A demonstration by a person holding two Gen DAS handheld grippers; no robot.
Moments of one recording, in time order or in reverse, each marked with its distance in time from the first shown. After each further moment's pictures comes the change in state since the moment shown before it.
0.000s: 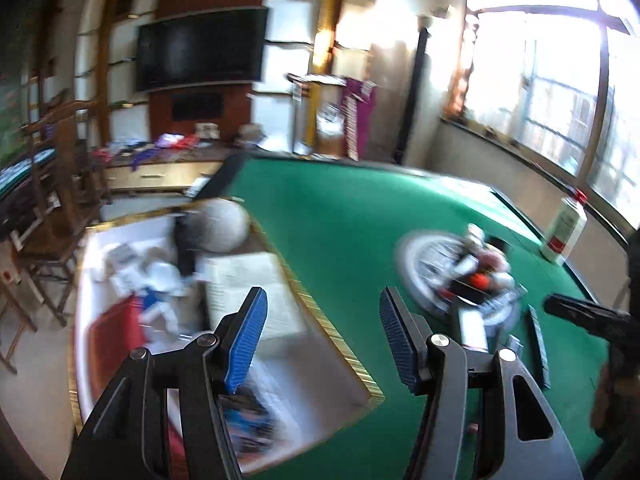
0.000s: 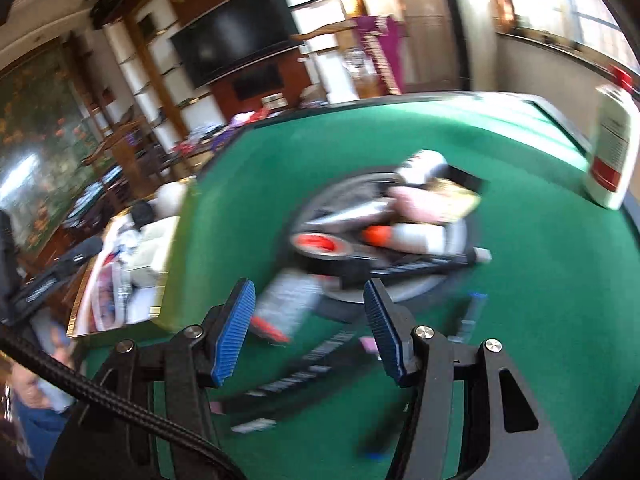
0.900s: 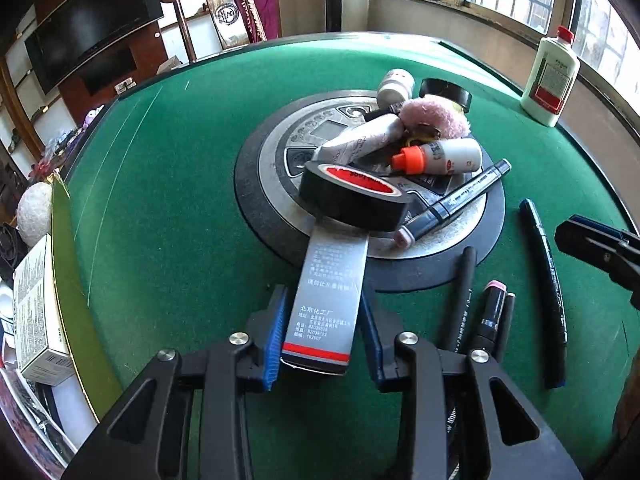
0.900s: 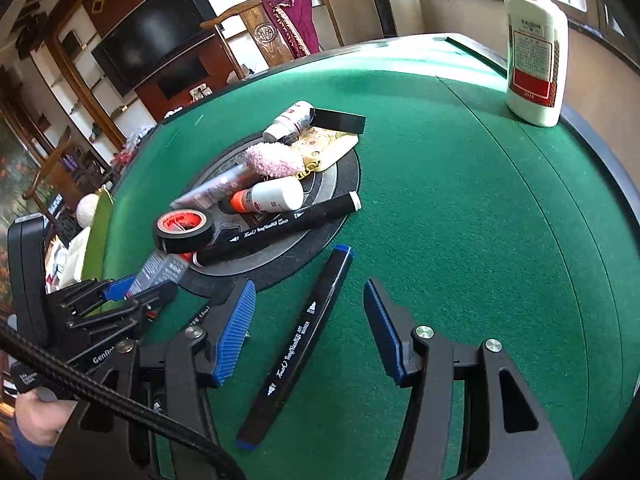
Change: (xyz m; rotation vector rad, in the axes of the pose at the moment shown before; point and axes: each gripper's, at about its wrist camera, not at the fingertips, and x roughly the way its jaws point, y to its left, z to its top) left arm 0.124 -0.130 -0.027 0.253 0.371 -0.027; right arm 0.014 -0.081 -0.019 0.167 0.090 -0.139
